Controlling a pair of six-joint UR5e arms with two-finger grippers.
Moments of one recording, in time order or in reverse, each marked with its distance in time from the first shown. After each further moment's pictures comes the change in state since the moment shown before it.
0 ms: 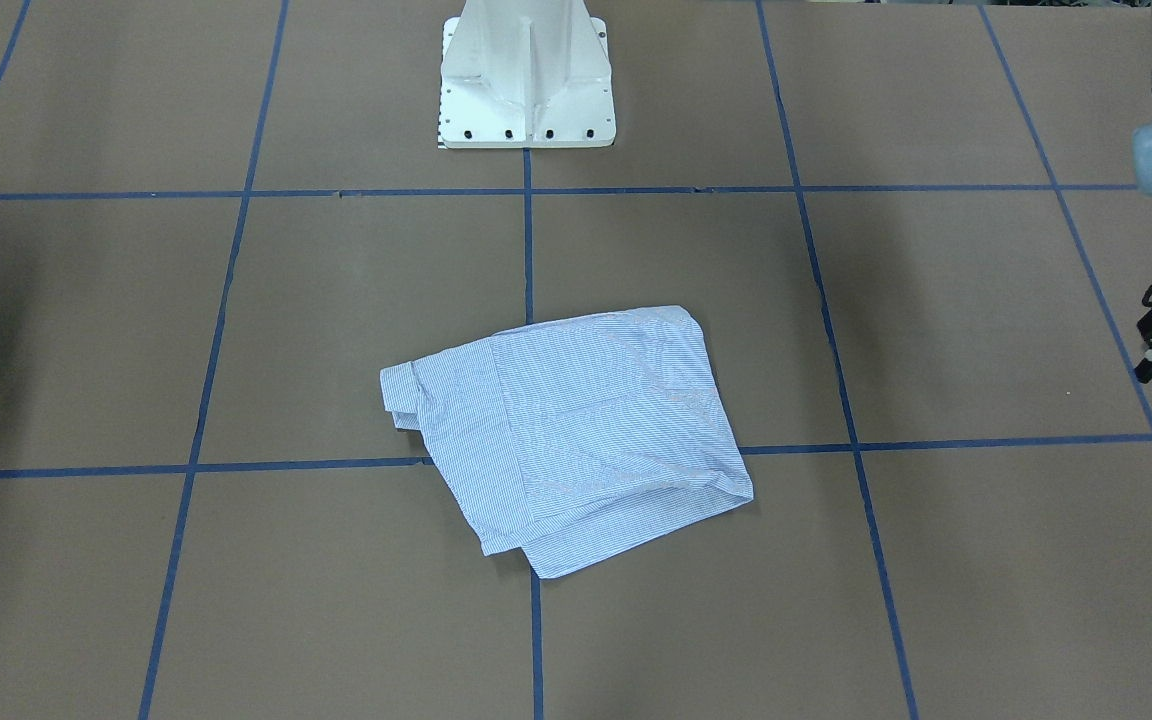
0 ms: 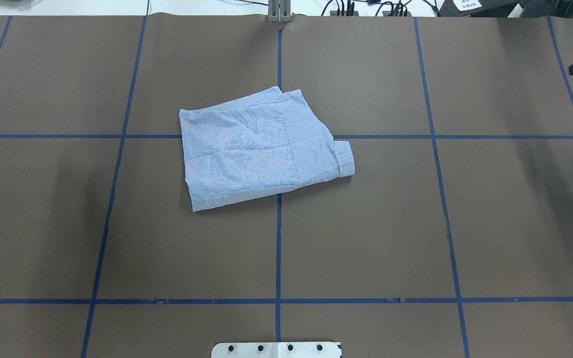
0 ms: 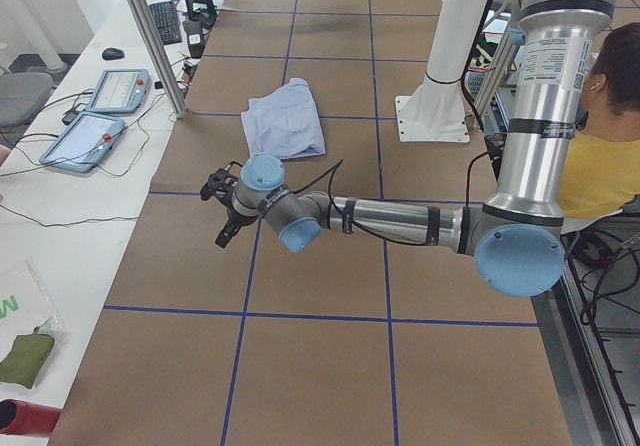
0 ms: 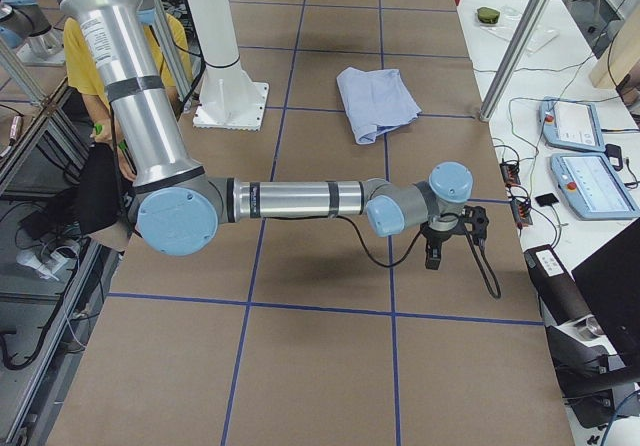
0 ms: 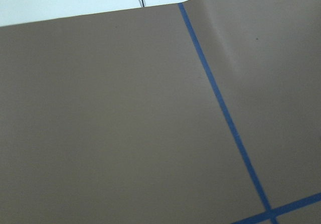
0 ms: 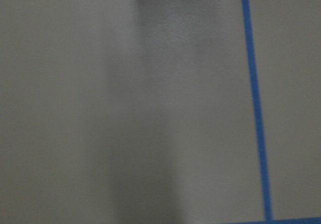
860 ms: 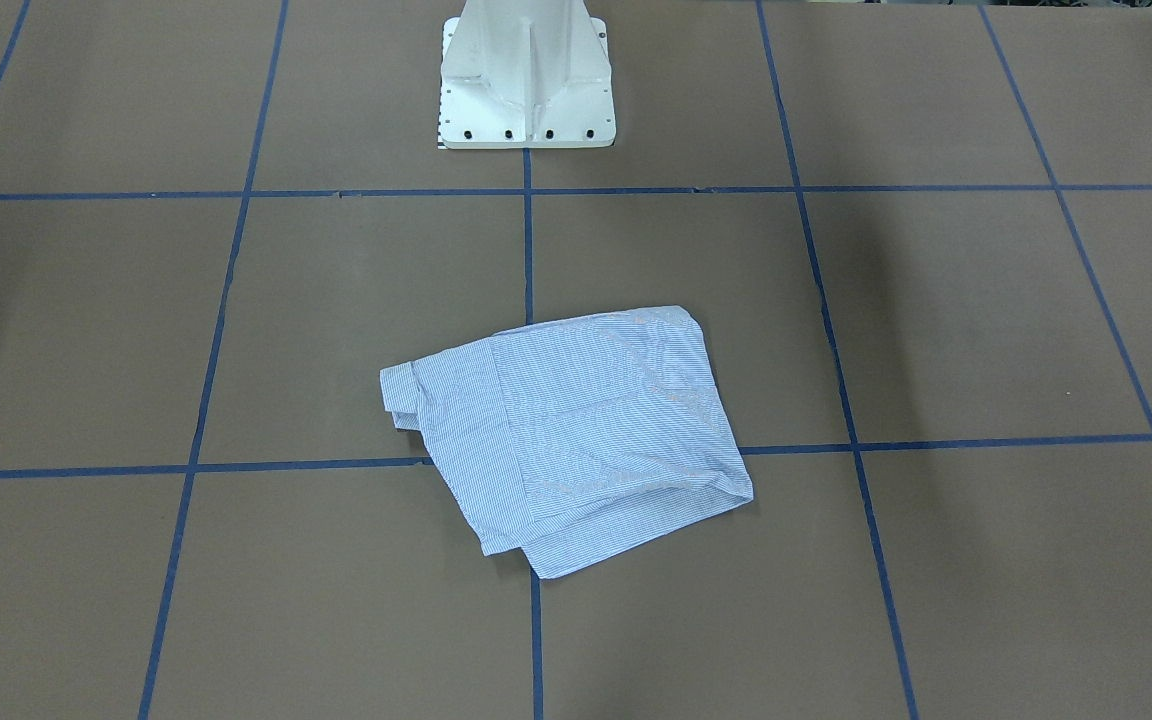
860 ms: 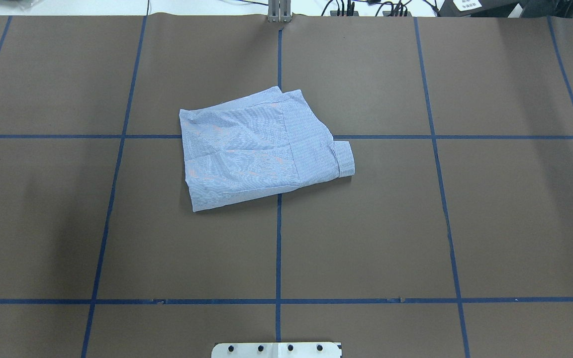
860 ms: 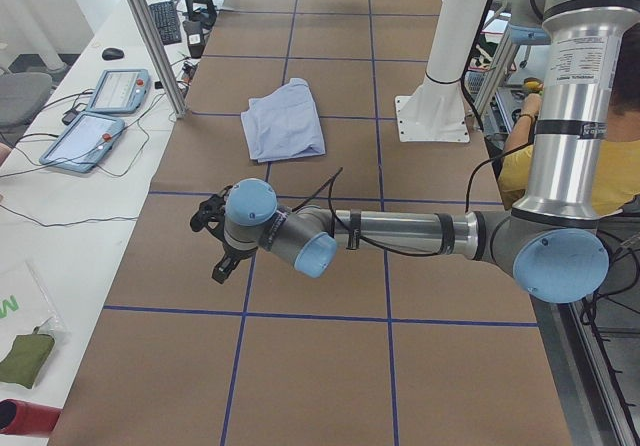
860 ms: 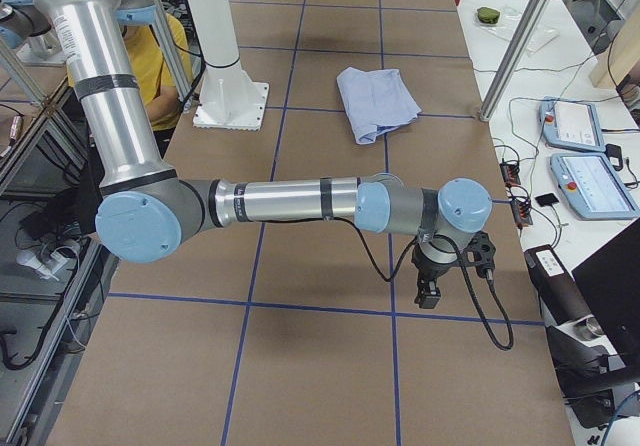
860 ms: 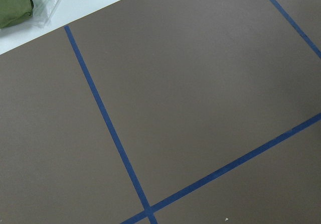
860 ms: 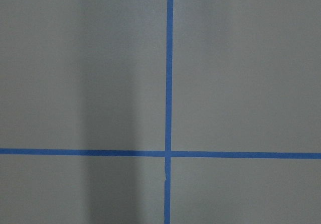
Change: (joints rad) left arm -0.166 0.009 -0.002 0.222 -0.179 0.249; right arm 0.162 -0.012 0.106 -0.411 0.002 -0.408
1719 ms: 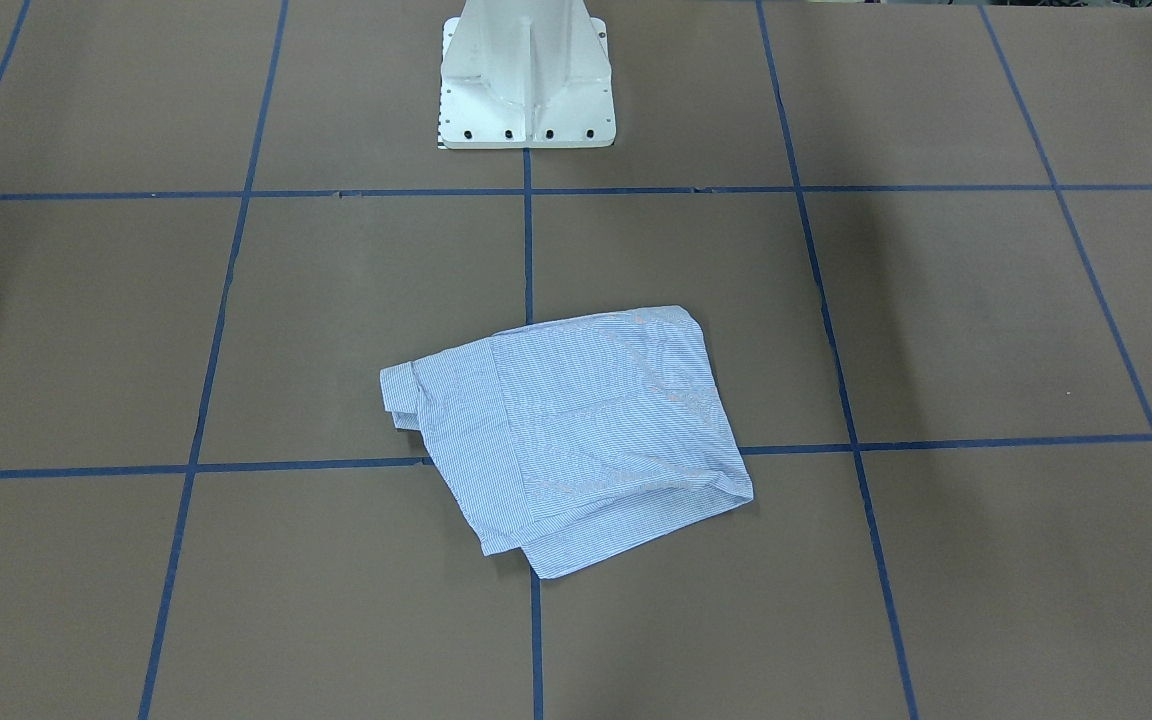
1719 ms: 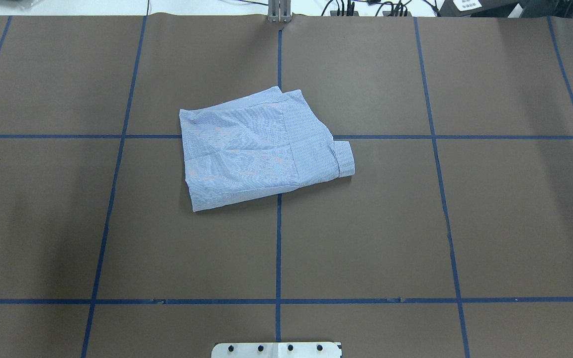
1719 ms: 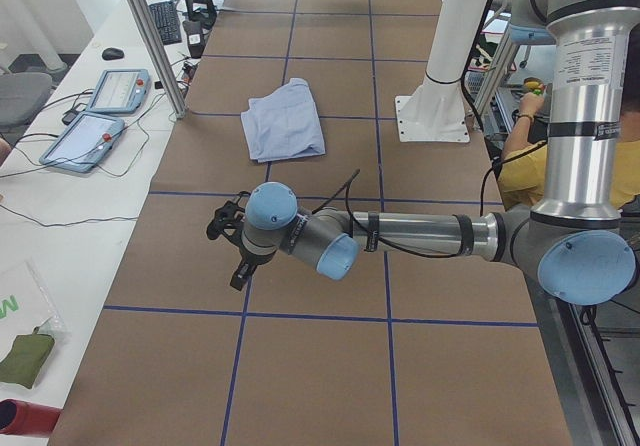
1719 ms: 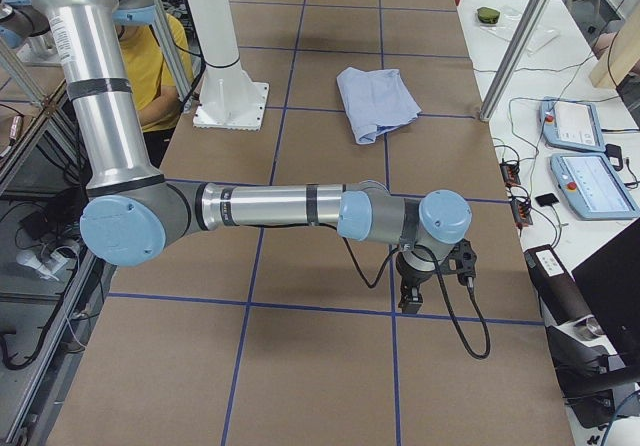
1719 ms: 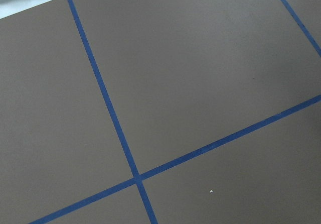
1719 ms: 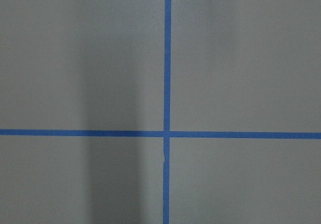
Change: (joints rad) left arm -0.003 0.097 -0.087 0.022 0.023 -0.047; right arm -0.003 -0.072 0.039 0.002 0.024 -0.010
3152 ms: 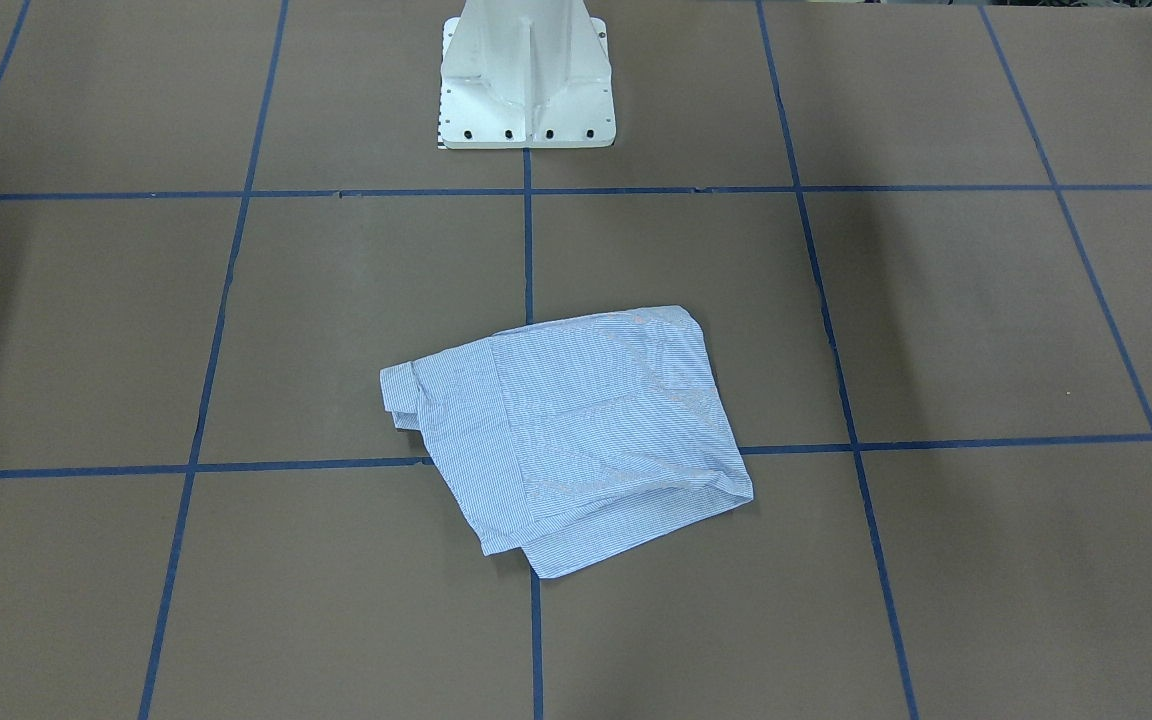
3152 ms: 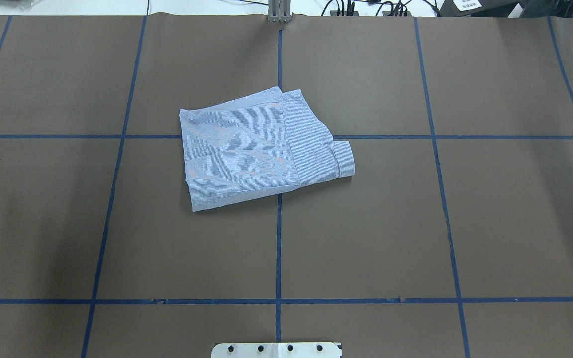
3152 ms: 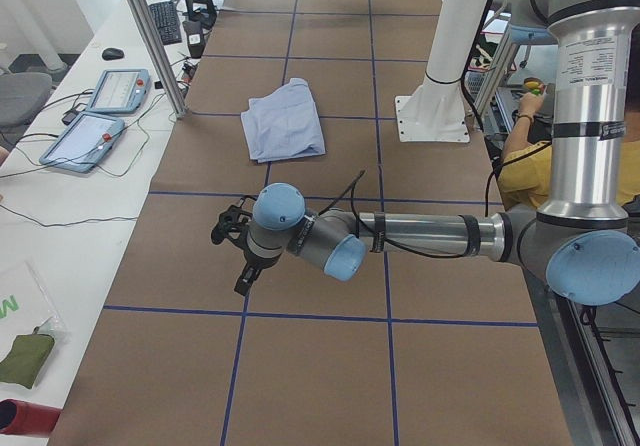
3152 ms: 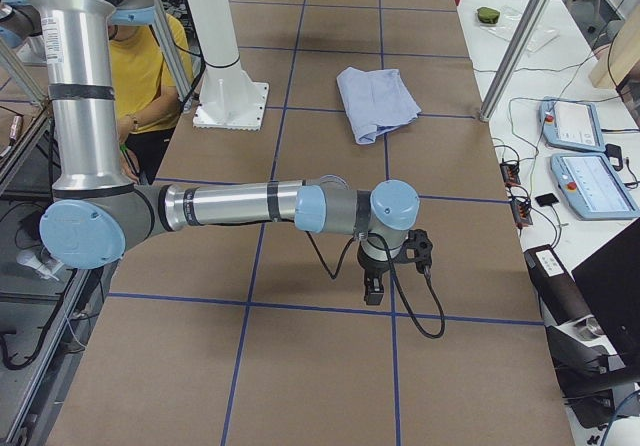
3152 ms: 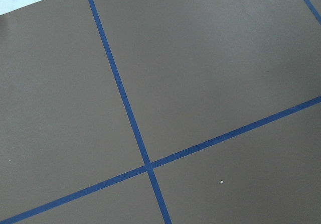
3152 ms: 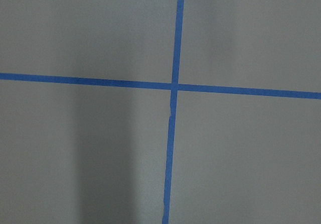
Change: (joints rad) left arm 0.003 0.015 -0.010 -0.001 0.039 -0.011; right arm -0.053 -0.173 0.219 0.002 -0.046 0.009
